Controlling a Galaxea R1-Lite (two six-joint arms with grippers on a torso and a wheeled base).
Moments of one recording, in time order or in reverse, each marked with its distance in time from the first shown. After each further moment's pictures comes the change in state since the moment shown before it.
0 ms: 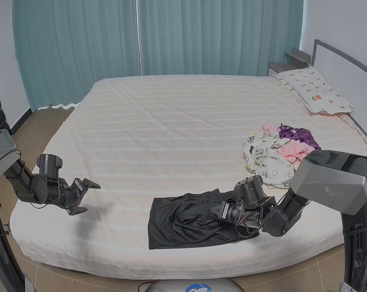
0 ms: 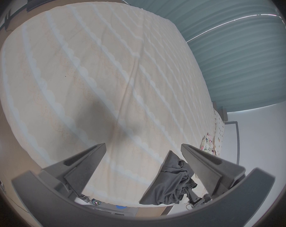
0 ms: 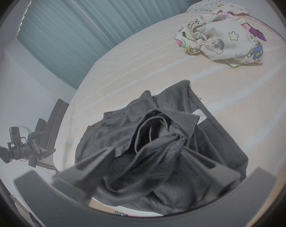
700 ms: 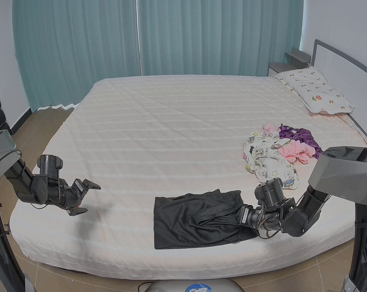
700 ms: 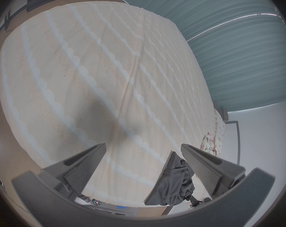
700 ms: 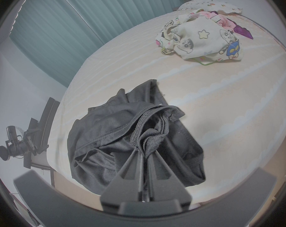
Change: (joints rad) left arm -0.001 0.006 0.000 0.000 0.001 0.004; right arm -0.086 -0.088 0.169 -0.007 0.010 -0.044
